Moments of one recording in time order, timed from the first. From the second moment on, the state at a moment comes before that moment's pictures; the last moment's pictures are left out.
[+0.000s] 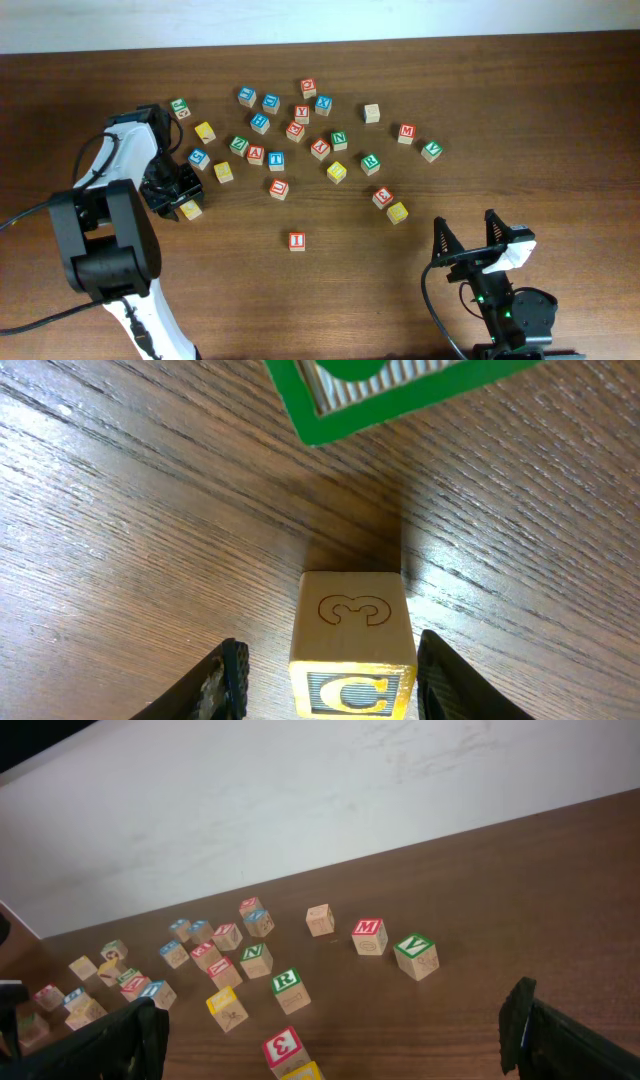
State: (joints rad) left arm 0.14 2.12 1.53 -1.20 0.02 -0.41; right arm -0.03 0.02 0.01 -0.05 -0.23 0.34
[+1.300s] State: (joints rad) left arm 0.14 2.12 1.88 -1.53 0.15 -0.41; right arm -0.03 0.02 0.01 -0.05 -0.23 0.34
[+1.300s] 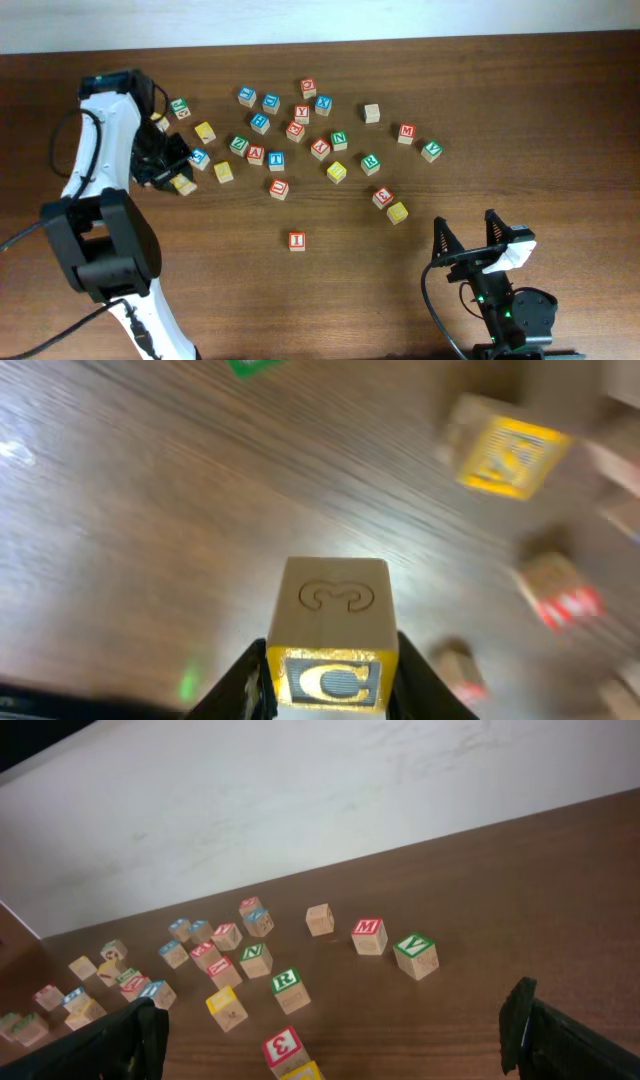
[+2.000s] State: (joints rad) left arm -0.57 2.12 1.91 -1.48 0.27 -0.48; right arm -0.03 0.02 0.01 -0.05 -0.23 0.34
